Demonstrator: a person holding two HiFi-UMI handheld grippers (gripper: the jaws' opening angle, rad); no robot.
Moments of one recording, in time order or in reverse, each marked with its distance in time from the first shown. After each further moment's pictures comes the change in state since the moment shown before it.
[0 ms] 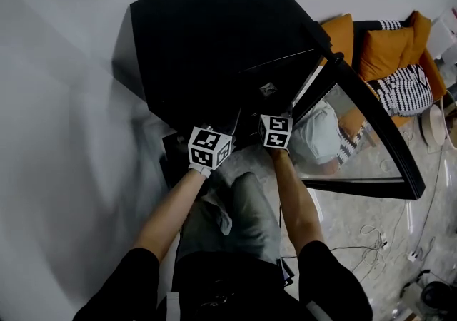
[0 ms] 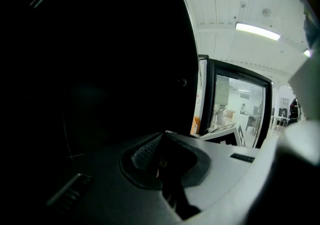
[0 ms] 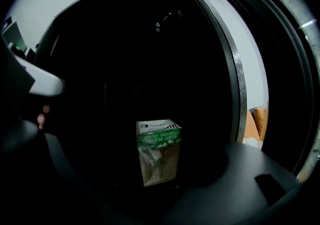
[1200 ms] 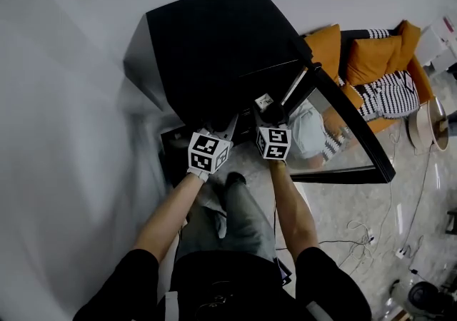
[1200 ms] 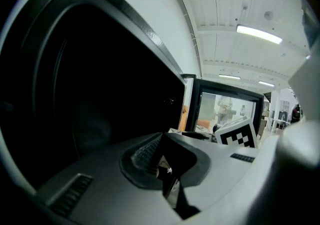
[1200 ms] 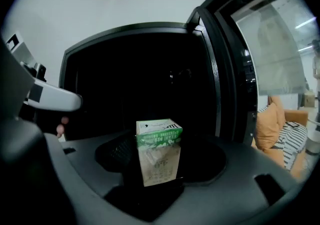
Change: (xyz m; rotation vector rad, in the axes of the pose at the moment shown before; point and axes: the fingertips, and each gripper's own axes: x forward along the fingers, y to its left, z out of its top) left arm -0.057 -0.043 0.056 -0.022 0.021 0.008; right arm -0.089 0.029 0.072 0.021 0.032 0.068
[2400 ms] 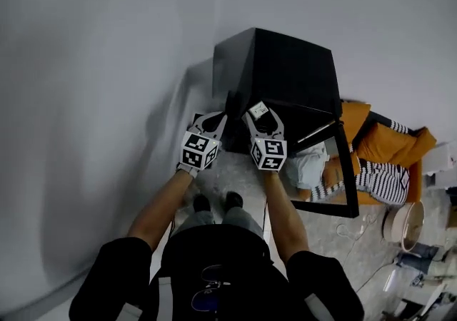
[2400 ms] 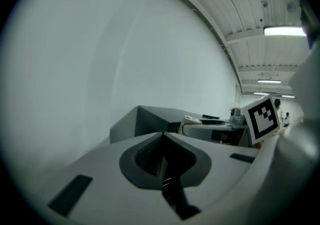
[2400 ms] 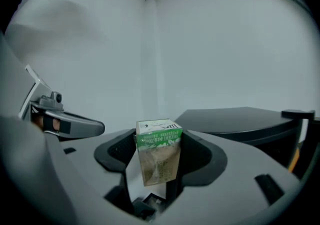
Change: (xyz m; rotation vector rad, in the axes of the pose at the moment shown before) left arm -0.272 0.037 0.108 -0.108 -0.104 0.470; right arm -0.104 0.253 0.174 -0.141 -0.027 0.508
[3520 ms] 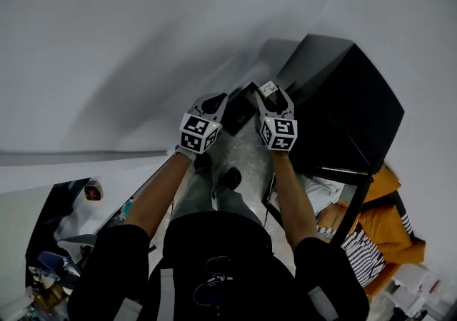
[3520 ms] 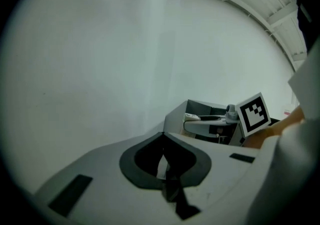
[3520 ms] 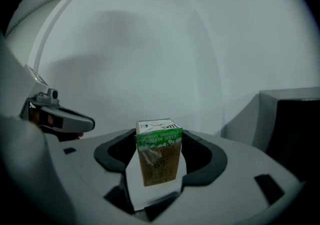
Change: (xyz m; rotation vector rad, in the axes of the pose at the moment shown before) left arm -0.143 0.051 -0.063 -0.155 0.005 0.599; right arm 0.050 0.146 -0.046 -0.103 0.116 0.614
